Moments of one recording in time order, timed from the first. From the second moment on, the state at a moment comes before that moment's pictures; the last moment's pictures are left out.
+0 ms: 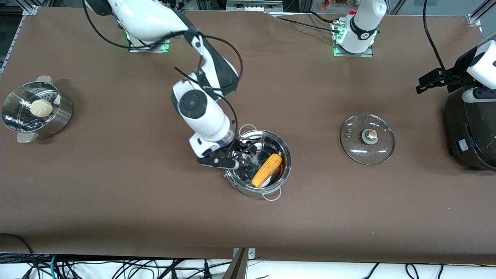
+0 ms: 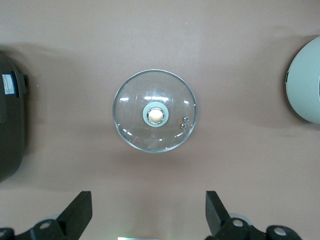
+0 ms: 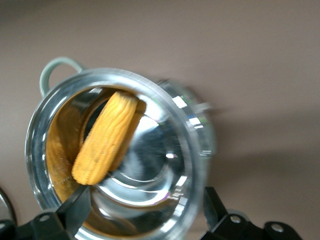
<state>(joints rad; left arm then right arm) -0.02 -0.06 0.06 -1.74 -0.04 1.56 -0.06 0.61 0.73 -0.04 -1.13 0.17 2.05 0.73</state>
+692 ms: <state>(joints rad) -0.02 -0.05 0.06 -1.73 -0.02 1.56 -0.06 0.48 0.41 -0.34 -1.21 0.16 1.53 0.20</state>
